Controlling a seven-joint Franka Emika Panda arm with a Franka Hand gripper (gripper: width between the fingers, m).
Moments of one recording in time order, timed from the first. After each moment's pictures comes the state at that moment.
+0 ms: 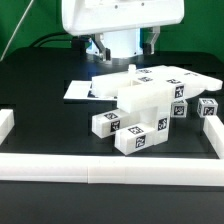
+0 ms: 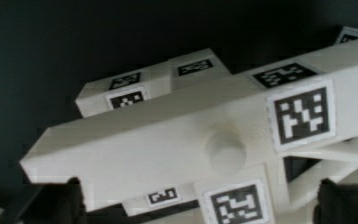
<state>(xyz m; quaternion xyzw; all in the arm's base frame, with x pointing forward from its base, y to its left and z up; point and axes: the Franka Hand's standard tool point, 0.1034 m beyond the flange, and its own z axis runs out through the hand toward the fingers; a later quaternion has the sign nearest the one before) 0.502 -0.005 0.128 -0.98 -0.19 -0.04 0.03</state>
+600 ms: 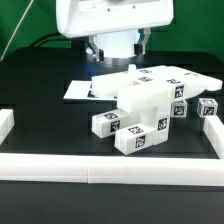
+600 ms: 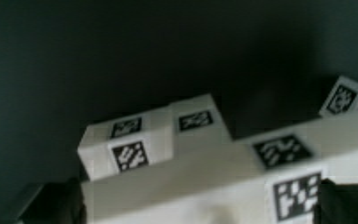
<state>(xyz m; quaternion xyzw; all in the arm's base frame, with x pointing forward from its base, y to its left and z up) 0.461 -0.018 0.117 -0.98 -0.20 -0.03 0.03</state>
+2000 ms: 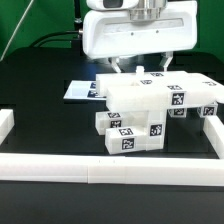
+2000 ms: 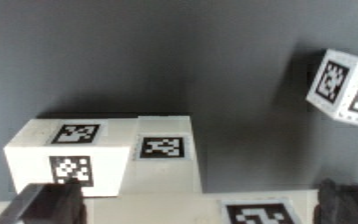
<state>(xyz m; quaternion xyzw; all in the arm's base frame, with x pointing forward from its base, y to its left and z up) 0.486 0.026 0.082 -0.99 -0.14 -0.03 0.02</state>
